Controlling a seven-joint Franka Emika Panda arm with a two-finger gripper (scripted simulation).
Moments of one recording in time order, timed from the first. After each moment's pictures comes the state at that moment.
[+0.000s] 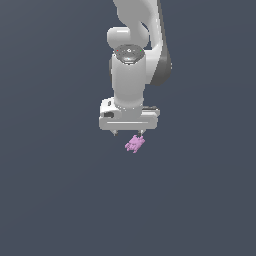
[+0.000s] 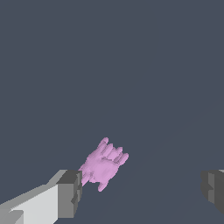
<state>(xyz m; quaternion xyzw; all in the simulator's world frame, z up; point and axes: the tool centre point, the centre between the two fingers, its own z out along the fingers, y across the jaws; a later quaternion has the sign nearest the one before) 0.005 0.001 0.200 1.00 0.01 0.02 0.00</state>
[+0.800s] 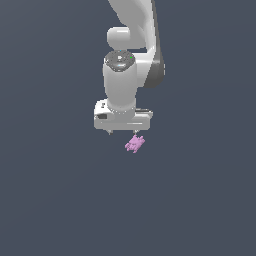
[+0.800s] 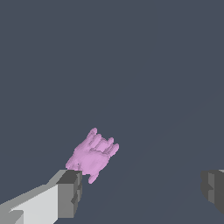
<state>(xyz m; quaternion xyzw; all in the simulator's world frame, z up) -0.008 -0.021 0.187 1.00 0.00 -0.01 0.00</state>
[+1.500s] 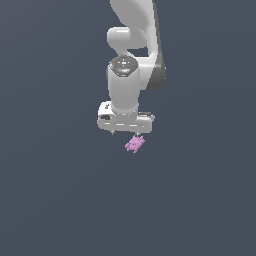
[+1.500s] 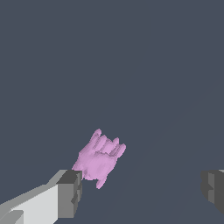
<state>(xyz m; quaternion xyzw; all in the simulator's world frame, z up) -0.013 -0.011 0.173 1.00 -0.05 -0.01 0.00</state>
